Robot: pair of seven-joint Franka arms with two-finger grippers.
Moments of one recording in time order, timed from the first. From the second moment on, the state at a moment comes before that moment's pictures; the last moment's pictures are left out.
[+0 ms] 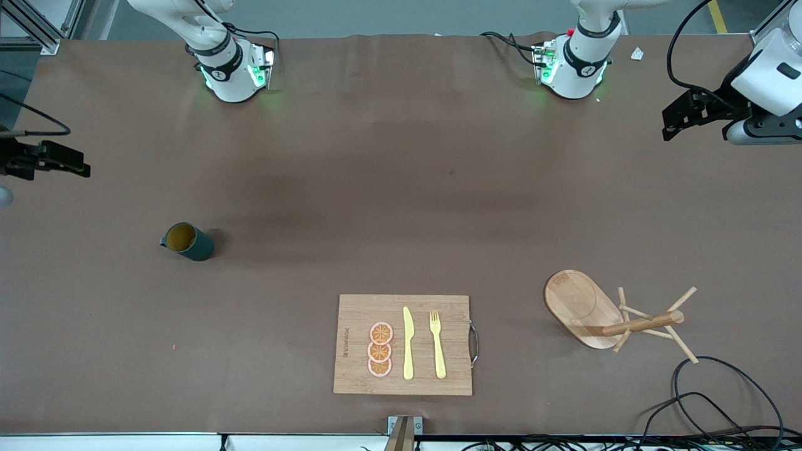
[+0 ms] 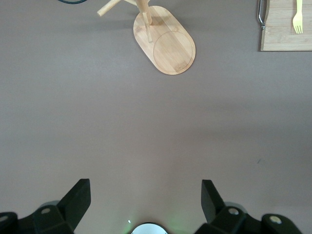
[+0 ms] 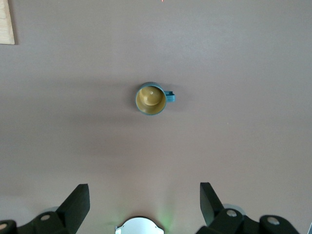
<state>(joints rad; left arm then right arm) 0.00 -0.08 -0.13 -1.59 0.02 1.47 -0.10 -0.01 0.11 -0.06 -1.39 -0.01 1.34 -0.12</state>
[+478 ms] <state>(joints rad) 0.00 -0.08 -0.13 -1.59 0.02 1.47 -0.10 -0.01 -0.05 -0.07 -1.52 -0.01 1.37 -0.12</state>
